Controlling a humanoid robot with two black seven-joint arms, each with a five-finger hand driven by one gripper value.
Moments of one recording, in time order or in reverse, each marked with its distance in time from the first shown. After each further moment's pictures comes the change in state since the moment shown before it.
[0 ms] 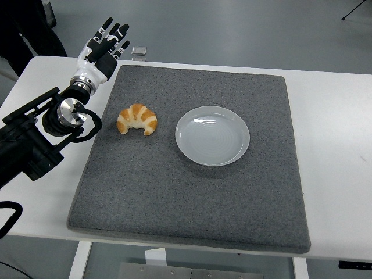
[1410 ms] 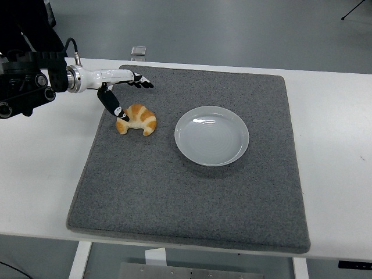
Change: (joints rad) left arm -0.486 0.259 0.910 -0.036 1.173 -0.233 0.061; right arm 0.000 0.000 0.000 0.000 0.000 0.000 0.000
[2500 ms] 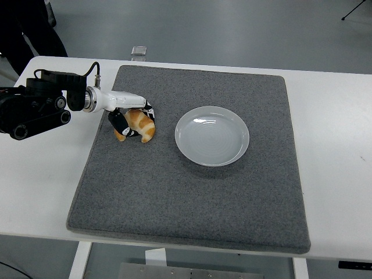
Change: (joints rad) left arm 0.062 -0.045 0.000 -0.029 0.251 0.007 0.019; right arm 0.000 0.000 0.000 0.000 0.000 0.000 0.000
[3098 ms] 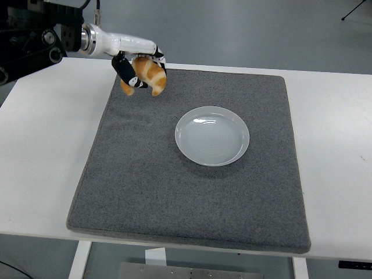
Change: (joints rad) left arm -0.337 0.067 -0.041 -0.059 -0.088 -0.165 0.000; right arm 0.000 0.000 0.001 0.000 0.000 0.000 0.000
